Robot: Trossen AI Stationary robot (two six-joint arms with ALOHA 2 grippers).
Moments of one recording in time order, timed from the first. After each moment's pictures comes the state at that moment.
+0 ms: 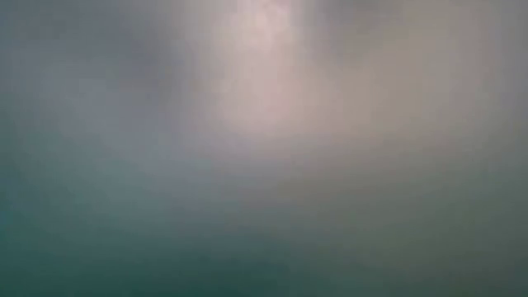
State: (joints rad) left arm -0.33 1.37 0.66 0.03 -0.69 -0.77; right arm 0.22 1.63 1.19 -0.08 -0.37 0.34
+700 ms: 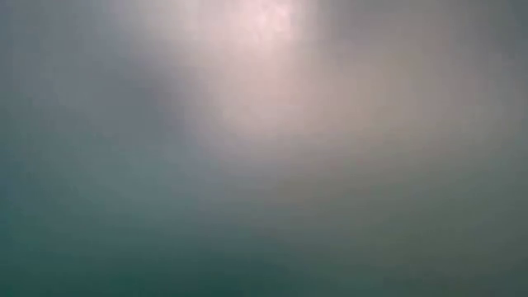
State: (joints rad) left arm -0.33 1.37 0.66 -0.06 -0.52 -0.91; right arm 0.46 1.78 1.19 0.04 -0.29 0.40
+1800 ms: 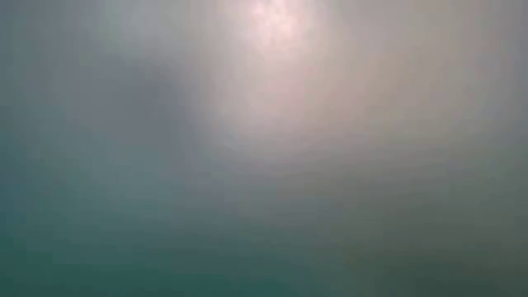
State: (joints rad) left arm -0.28 1.46 0.66 0.10 -0.30 -0.82; right arm 0.34 1.45 1.22 -0.33 0.08 0.22
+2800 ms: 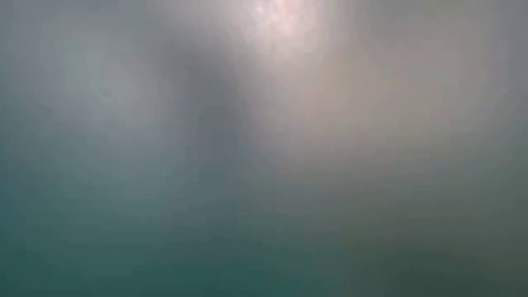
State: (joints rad) left arm -0.08 1.86 1.00 -0.11 -0.25 -0.30; right arm 0.31 1.46 1.19 -0.62 0.29 0.23
